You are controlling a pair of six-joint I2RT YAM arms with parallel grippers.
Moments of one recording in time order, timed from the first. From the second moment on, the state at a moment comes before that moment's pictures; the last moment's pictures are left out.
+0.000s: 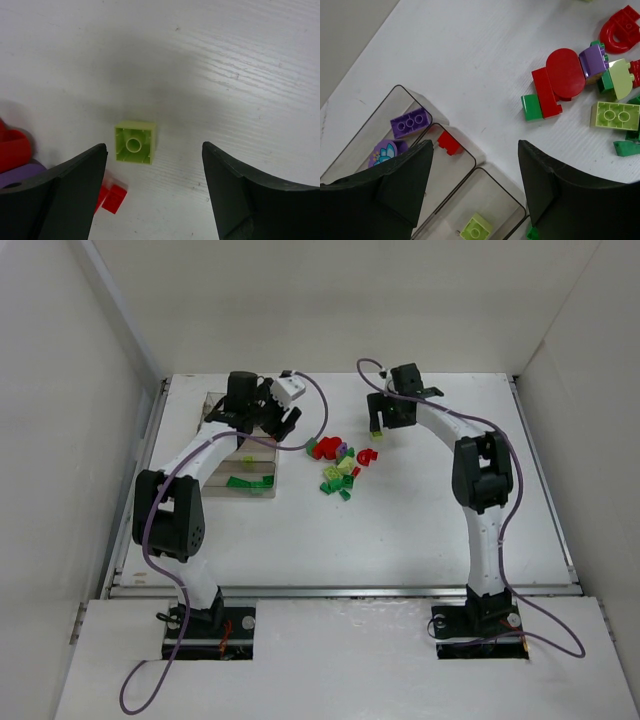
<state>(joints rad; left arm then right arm) -0.25 1.75 1.37 -0.21 0.42 0.53 0.28 2.27 1.90 -0.52 -0.07 0.08</state>
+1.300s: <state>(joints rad) -0.30 1.44 1.17 0.04 0.75 0.81 0.34 1.93 1.90 -0.25 -0.83 0.18</state>
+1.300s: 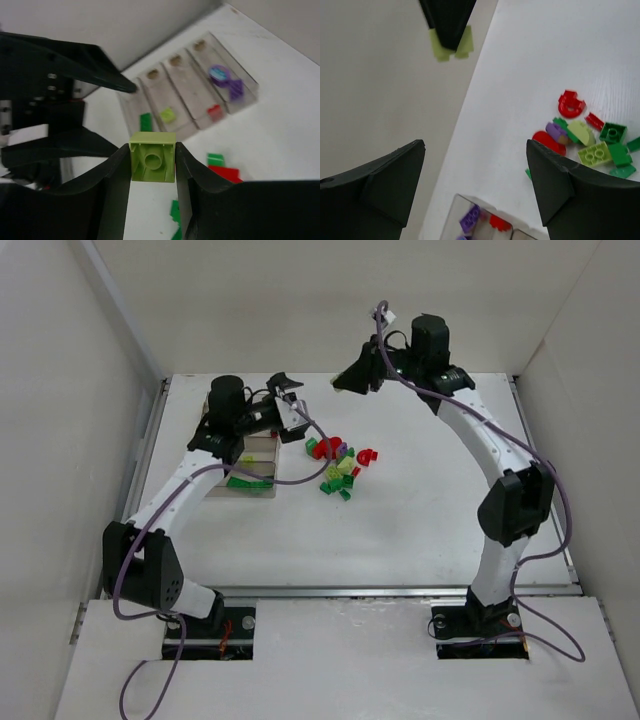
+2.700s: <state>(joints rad) -0.48 1.25 1.10 0.08 0.72 0.87 0.49 1.69 1.68 -0.19 -0.92 0.26</state>
